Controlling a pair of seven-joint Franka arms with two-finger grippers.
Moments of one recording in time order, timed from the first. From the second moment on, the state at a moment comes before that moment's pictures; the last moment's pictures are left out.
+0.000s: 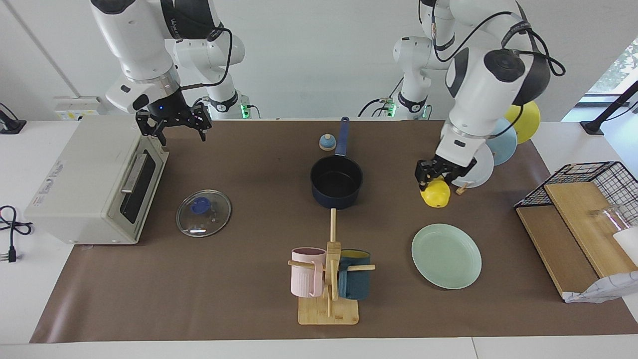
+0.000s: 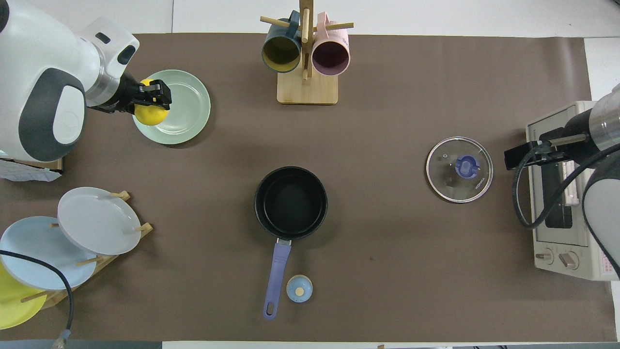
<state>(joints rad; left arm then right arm) -0.17 0.34 -0.03 -1.53 -0.02 1.96 -0.23 0.07 -0.04 -0.02 -1.66 -0.02 1.56 -0.04</state>
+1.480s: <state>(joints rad) -0.13 0.57 -0.04 -1.55 0.03 2.21 -0.14 0.02 0.00 -0.02 -1.66 -0.02 1.53 0.01</state>
